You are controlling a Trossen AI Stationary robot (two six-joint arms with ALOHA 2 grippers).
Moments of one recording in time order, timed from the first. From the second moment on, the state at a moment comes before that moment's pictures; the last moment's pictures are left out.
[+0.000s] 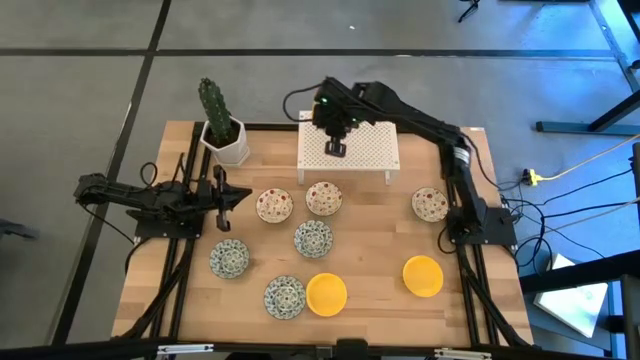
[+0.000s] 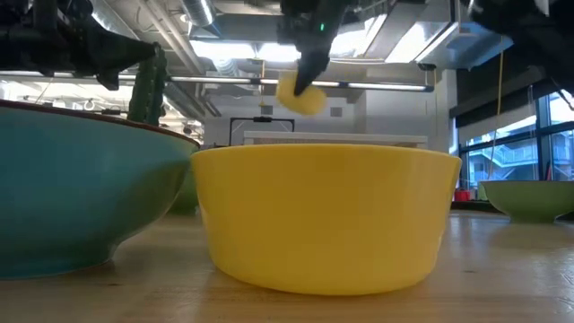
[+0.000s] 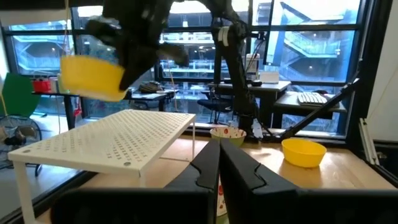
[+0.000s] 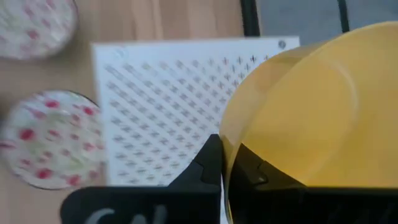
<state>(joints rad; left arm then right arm) -0.16 0.13 0.03 0.27 -0.40 0.02 -0.41 2.08 2.36 -1.29 0.11 -0.39</state>
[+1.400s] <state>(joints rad) -0.16 0.13 0.03 0.44 -0.18 0.42 -0.34 2.10 2.34 -1.32 0.08 -0.66</state>
